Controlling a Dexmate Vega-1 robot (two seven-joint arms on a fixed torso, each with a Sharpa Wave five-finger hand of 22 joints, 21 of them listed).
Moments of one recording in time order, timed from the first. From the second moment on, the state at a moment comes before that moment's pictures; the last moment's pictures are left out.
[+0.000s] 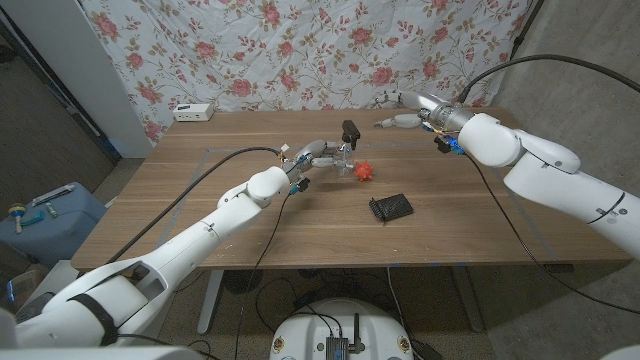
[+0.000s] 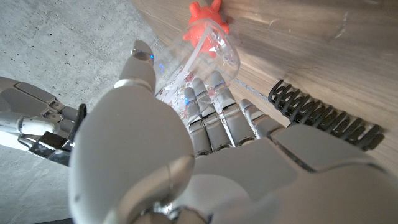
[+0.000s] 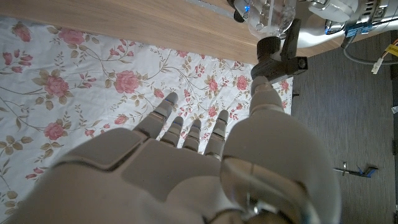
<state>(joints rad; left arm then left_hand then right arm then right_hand) 0.64 0.50 0.69 -1.39 -0.14 -0.14 -0.05 1.06 -0.05 0.30 -0.19 0.18 0.72 -0.04 0.23 0.20 0.75 -0.13 0.27 0.29 0.78 -0.09 0.18 0.17 0.16 -0.04 0.18 0.16 -0.77 -1.03 -0.46 -2.16 -0.14 -0.27 0.09 0.78 0.13 0.11 -0.17 0.39 0.35 -0.22 0.21 0.19 0.06 -0.10 0.18 0.18 -0.02 -0.01 0.19 0.18 0.27 -0.01 0.19 0.17</state>
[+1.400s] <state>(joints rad) 0.64 0.52 0.70 -1.44 -0.14 -0.07 -0.06 1.06 -0.05 0.31 -0.19 0.18 0.73 -0.04 0.23 0.20 0.76 -0.13 0.27 0.30 0.79 -0.09 0.18 0.16 0.16 -0.04 0.18 0.16 -0.62 -1.00 -0.54 -2.17 -0.35 -0.24 0.36 1.05 0.12 0.18 -0.18 0.35 0.44 -0.22 0.21 0.19 -0.08 -0.13 0.18 0.18 -0.10 0.01 0.19 0.18 0.23 0.00 0.19 0.17</state>
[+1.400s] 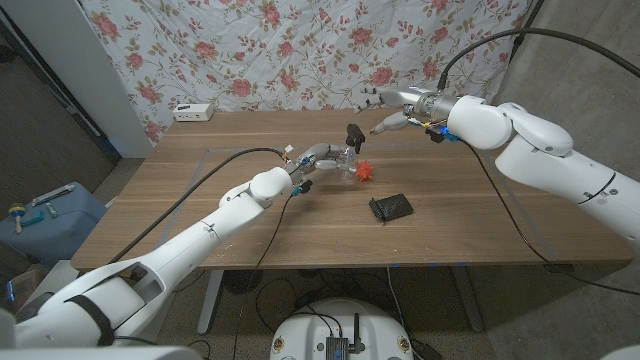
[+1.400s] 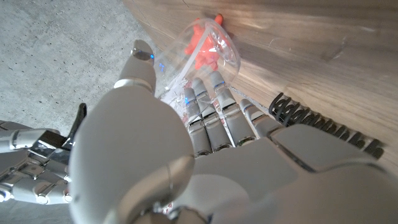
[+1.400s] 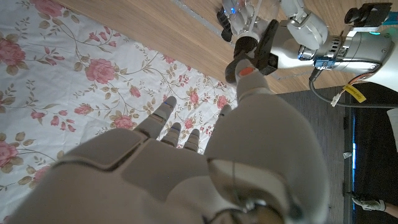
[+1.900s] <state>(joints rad) 0.62 0.50 0.72 -1.41 -0.14 -0.08 -0.07 1.06 -0.05 0.31 -0.19 0.18 0.73 -0.04 0.23 0.20 0.76 -0.13 0.27 0.30 0.79 -0.09 0.18 0.16 0.16 -0.04 0.18 0.16 -0.56 -0.97 -0.58 -2.14 -0.40 -0.20 0.45 1.08 0.12 0.18 -0.18 0.34 0.47 -0.22 0.22 0.19 -0.09 -0.14 0.18 0.18 -0.11 0.02 0.19 0.18 0.22 0.01 0.19 0.17</state>
